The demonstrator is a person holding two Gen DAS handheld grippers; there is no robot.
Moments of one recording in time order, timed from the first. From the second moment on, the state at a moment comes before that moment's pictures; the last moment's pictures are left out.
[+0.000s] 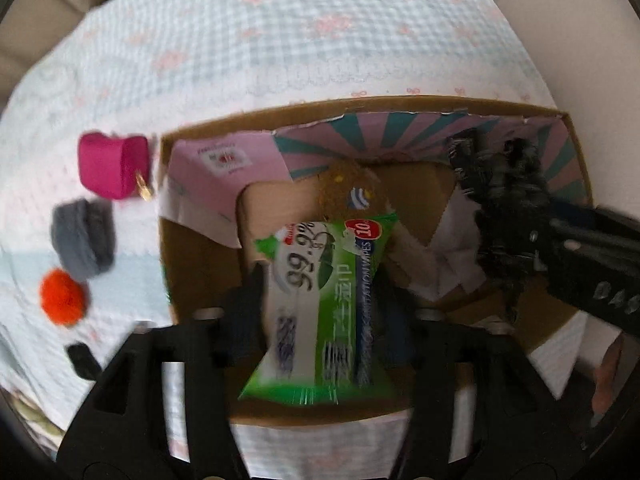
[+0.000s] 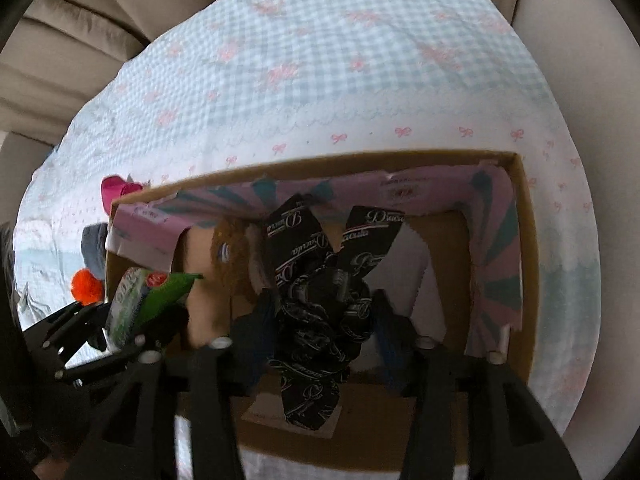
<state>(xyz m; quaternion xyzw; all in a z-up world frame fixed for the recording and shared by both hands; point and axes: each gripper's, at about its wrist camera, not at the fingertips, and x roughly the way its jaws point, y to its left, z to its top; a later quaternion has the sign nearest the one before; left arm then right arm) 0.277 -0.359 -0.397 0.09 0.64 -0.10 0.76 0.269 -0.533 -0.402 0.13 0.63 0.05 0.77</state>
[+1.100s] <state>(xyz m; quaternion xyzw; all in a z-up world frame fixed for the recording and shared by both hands) 0.198 -0.307 -0.234 0.07 0.52 -0.12 0.84 0.189 -0.514 -0.271 0.12 0.56 0.05 0.82</state>
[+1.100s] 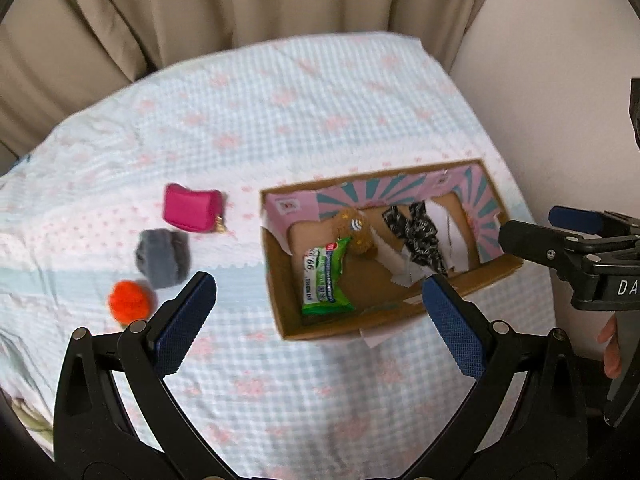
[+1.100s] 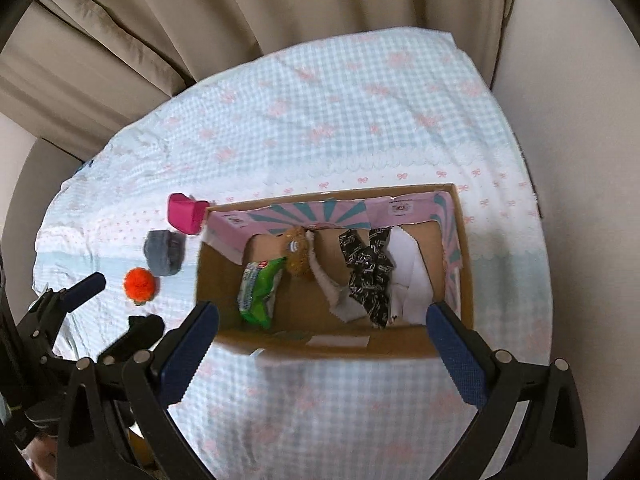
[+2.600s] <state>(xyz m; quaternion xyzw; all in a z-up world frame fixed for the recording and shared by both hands) 0.111 0.075 -0.134 0.05 0.38 -0.17 0.91 0.086 -0.200 -0.151 0.12 0.32 0.05 0.94</state>
